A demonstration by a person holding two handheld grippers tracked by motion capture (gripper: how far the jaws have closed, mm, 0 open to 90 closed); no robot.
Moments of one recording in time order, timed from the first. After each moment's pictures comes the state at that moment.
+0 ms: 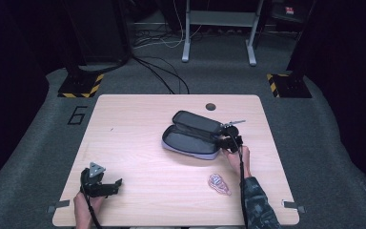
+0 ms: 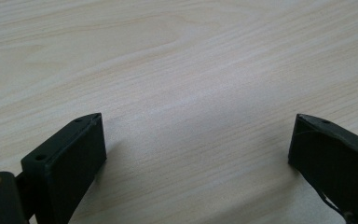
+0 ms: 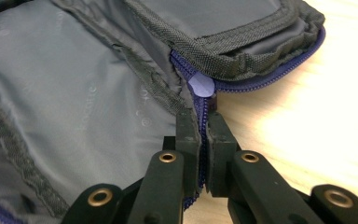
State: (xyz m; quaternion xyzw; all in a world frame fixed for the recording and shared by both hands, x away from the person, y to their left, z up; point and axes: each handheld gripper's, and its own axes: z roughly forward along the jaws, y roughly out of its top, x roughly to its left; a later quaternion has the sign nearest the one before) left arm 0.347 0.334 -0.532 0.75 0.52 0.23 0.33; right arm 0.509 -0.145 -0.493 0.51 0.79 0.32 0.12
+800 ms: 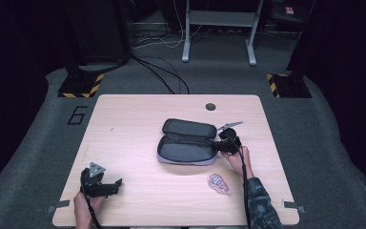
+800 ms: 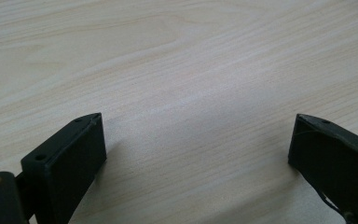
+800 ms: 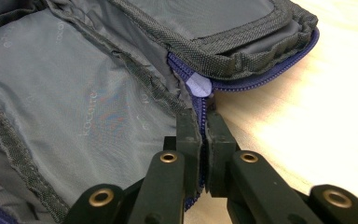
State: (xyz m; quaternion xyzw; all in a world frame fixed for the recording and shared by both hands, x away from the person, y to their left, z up) left arm 0.347 0.334 -0.532 0.75 0.52 0.23 0.33; right arm 0.504 -0.143 -0.495 0.43 0.83 0.34 0.09
